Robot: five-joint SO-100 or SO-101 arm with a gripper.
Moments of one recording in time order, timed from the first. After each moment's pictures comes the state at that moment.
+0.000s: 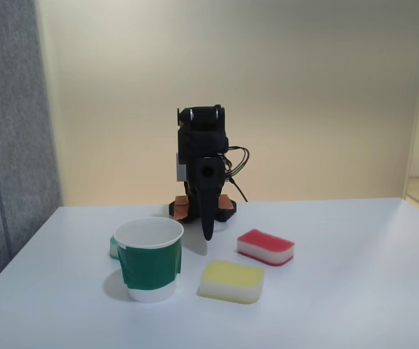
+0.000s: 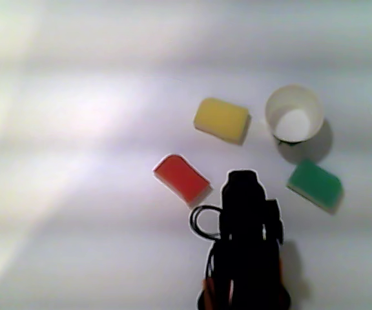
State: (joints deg) arm 5.8 186.9 177.3 73.7 -6.3
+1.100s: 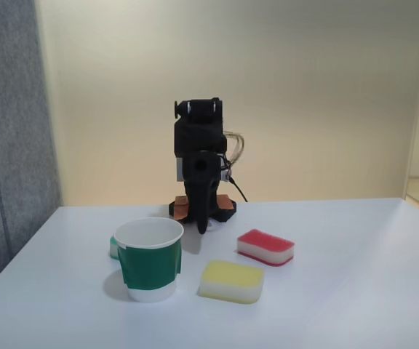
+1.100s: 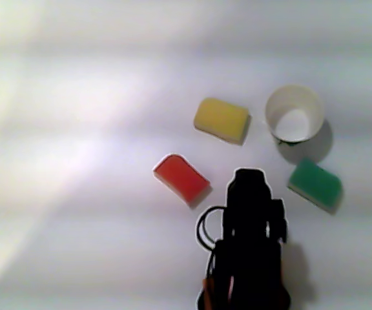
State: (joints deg) arm 9.8 178.8 170.8 73.9 -3.7
